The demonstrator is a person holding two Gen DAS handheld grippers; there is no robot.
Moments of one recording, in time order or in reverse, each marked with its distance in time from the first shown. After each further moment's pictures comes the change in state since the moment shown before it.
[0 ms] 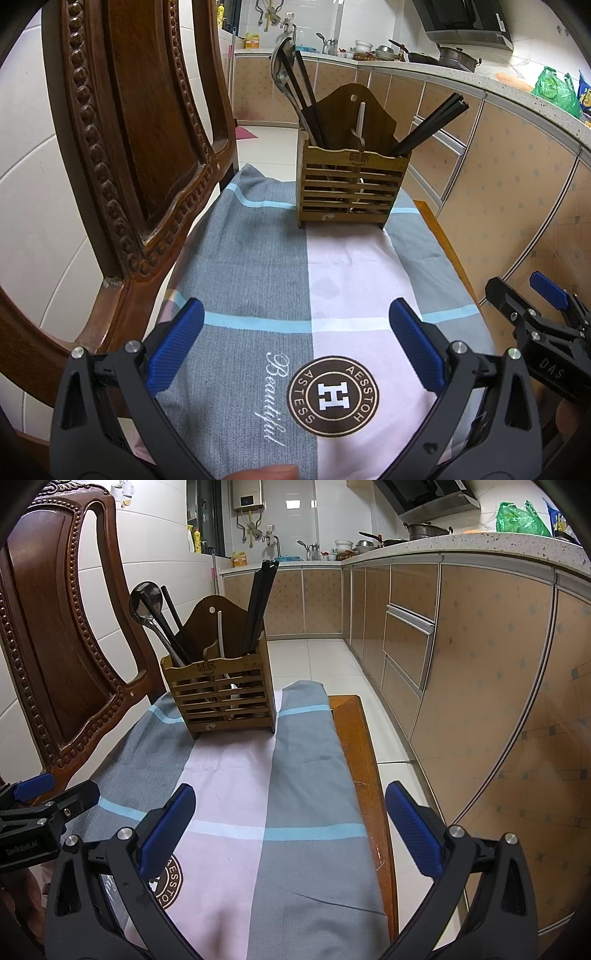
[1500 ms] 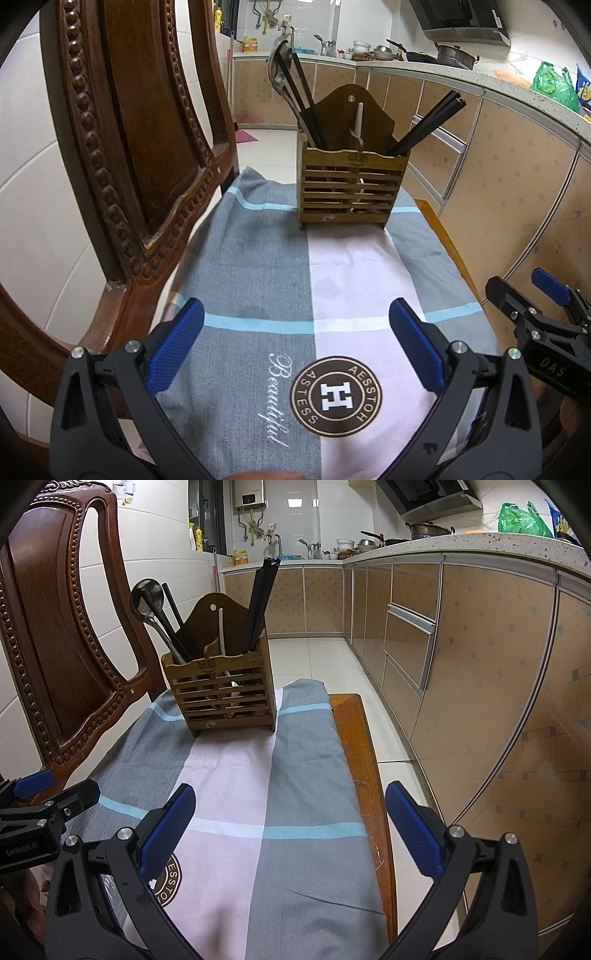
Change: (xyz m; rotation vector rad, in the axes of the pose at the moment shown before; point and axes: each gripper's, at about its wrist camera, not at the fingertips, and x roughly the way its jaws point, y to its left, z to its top) left arm -0.001 -0.001 -0.001 0.018 -0.014 0.017; right arm 0.001 0.001 0.000 -0.006 0.005 0.001
